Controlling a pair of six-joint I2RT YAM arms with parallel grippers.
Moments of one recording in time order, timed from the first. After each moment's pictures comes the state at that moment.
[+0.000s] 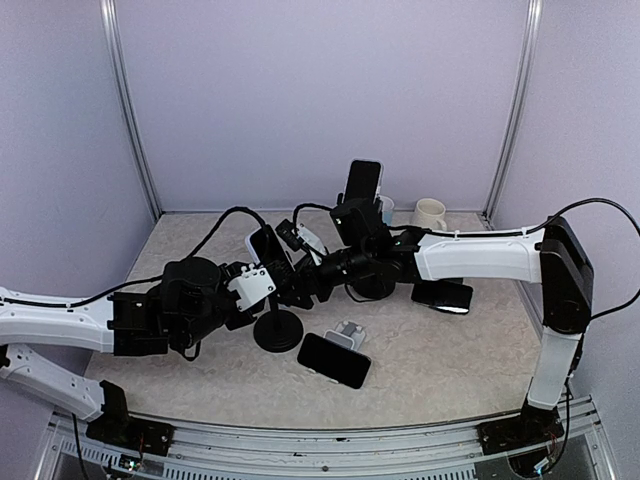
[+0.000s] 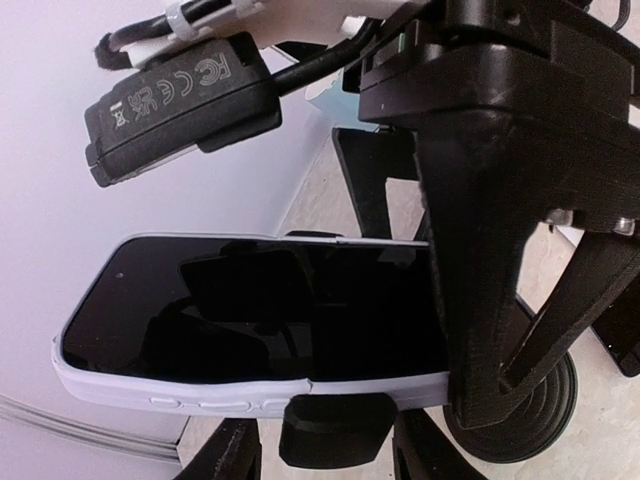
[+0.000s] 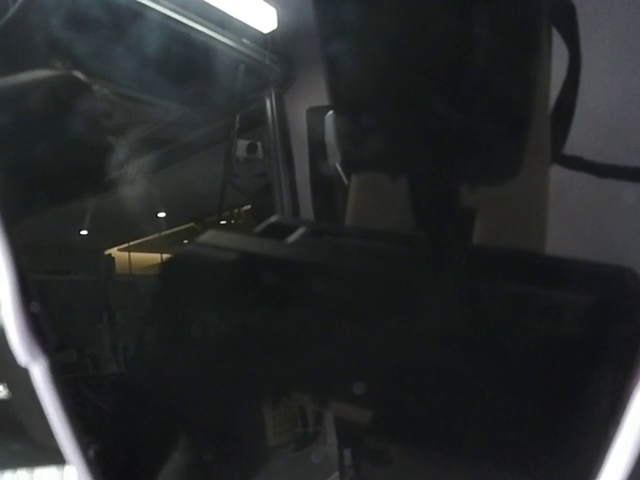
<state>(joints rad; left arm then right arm) -1.11 1.18 0.71 0.09 -0.63 0.63 0.92 1.88 1.41 -0.05 -0.50 0.07</state>
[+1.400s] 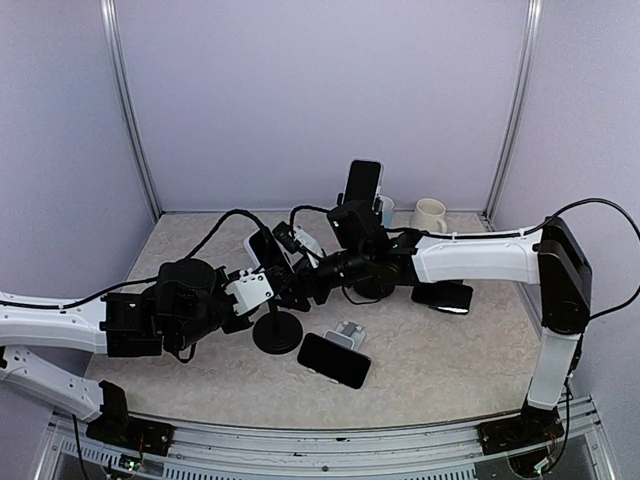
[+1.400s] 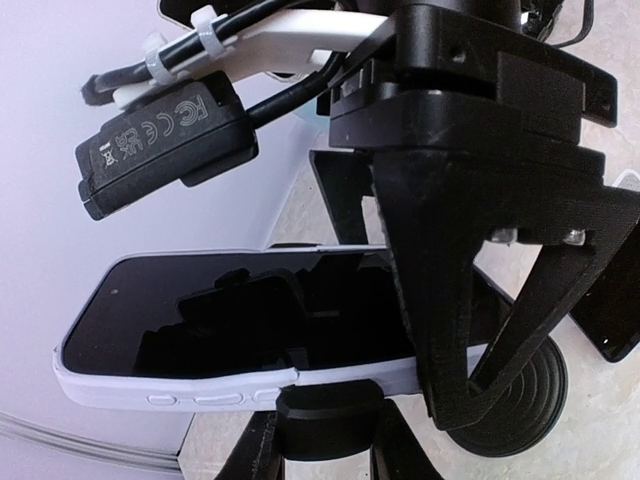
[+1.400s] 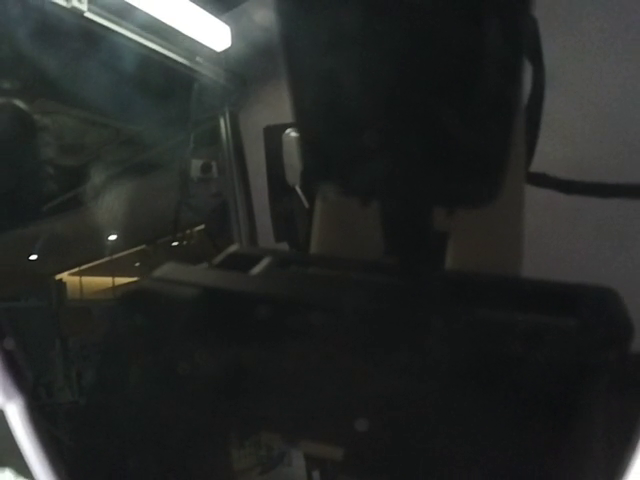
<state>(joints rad) -1.14 1.14 0.71 0.04 -0.60 0.65 0.93 1.89 1.41 -0.04 -0.48 0.08</state>
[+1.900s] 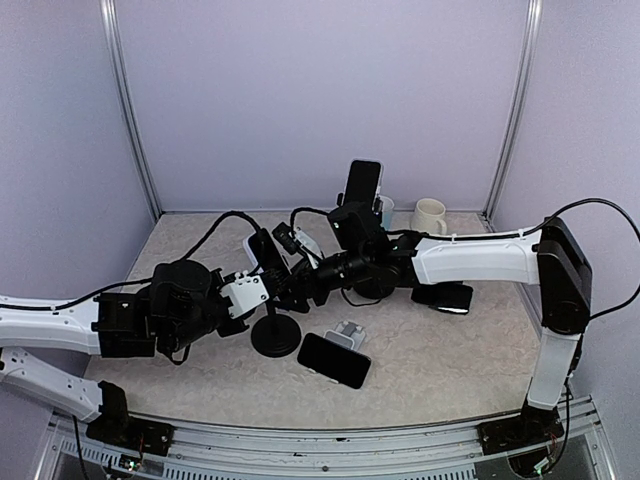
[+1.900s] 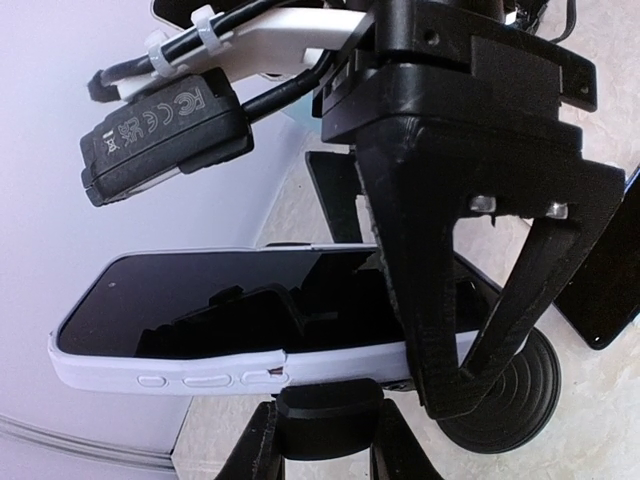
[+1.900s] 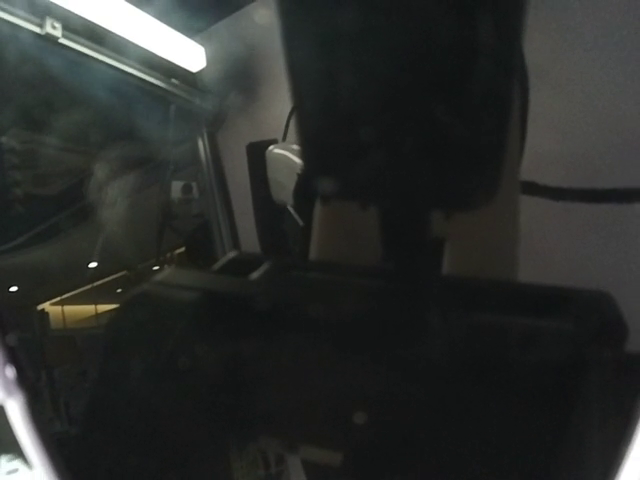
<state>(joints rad) -1.15 1.10 0.71 -0.03 -0.58 0.63 0.93 1.89 1.39 -0.01 -0.52 0.13</state>
